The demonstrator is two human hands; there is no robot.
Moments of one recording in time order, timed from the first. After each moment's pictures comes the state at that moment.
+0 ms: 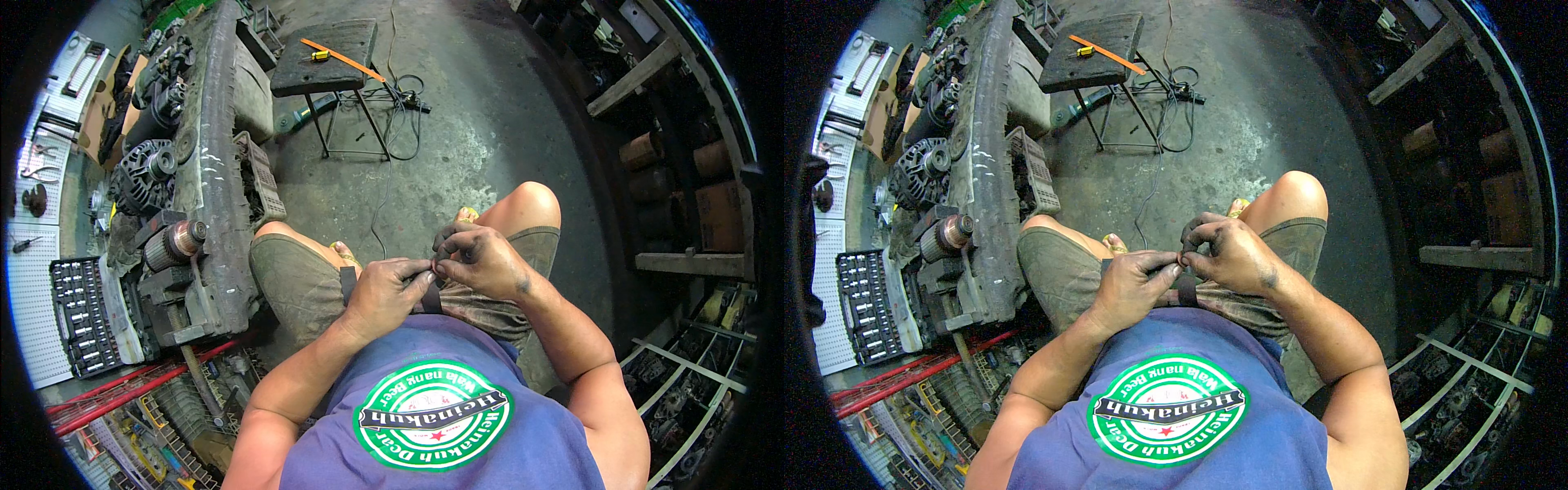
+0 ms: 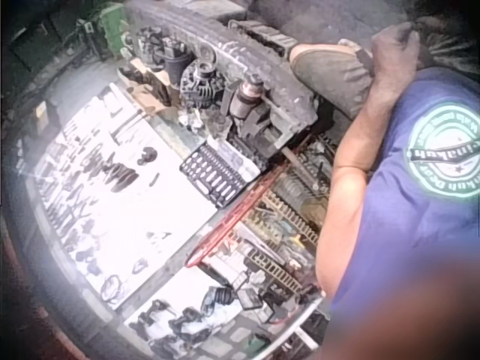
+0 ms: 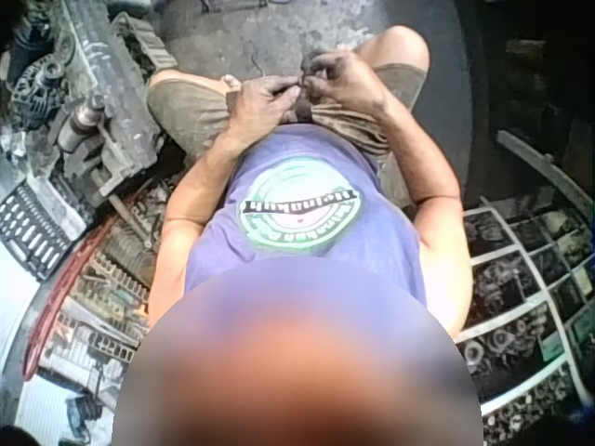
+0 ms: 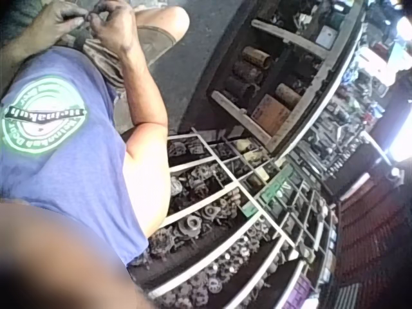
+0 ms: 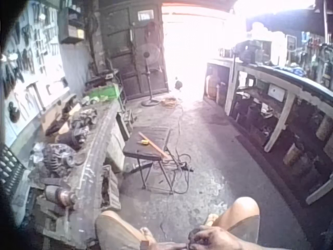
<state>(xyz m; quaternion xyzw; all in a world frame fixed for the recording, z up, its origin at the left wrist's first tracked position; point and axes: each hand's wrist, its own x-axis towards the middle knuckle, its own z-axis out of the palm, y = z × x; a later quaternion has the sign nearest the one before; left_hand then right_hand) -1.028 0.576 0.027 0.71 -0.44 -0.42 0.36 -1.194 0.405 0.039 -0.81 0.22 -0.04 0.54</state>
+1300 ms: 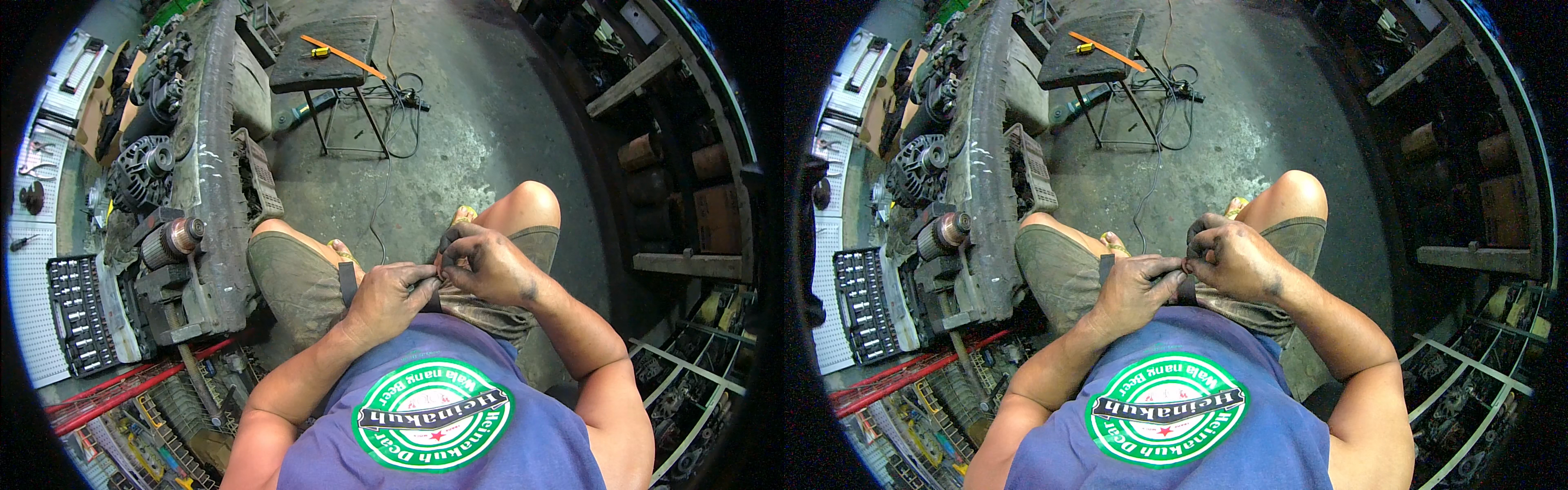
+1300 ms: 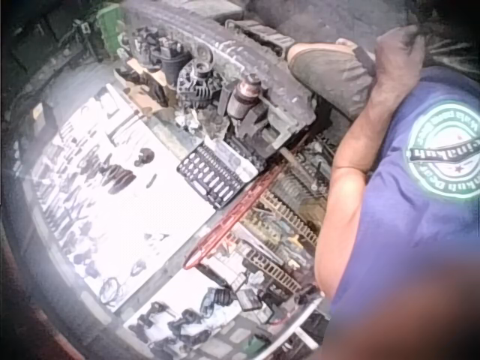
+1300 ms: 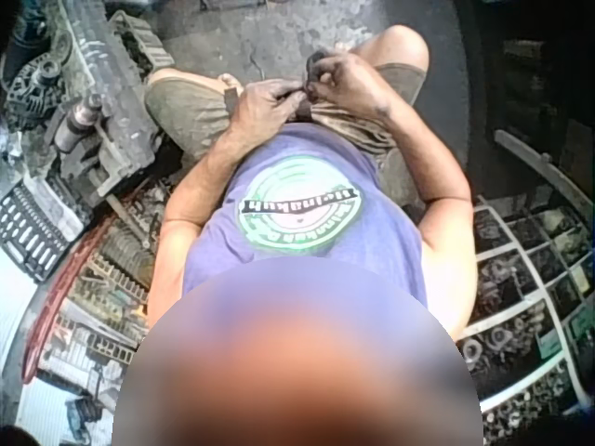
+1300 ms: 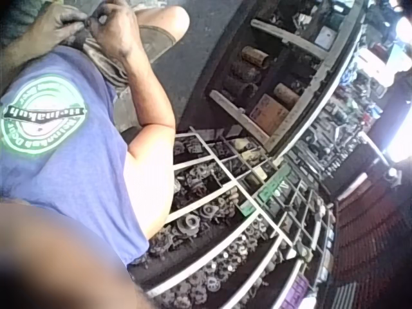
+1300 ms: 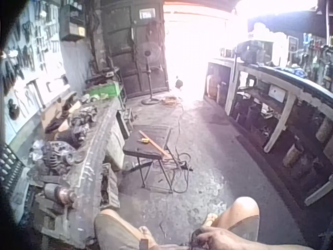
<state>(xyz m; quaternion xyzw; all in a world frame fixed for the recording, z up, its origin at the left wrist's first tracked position) -1.032 0.579 0.032 0.69 -0.51 -0.38 0.36 -1.197 0.405 0.052 -0.84 0.21 0.00 0.51</state>
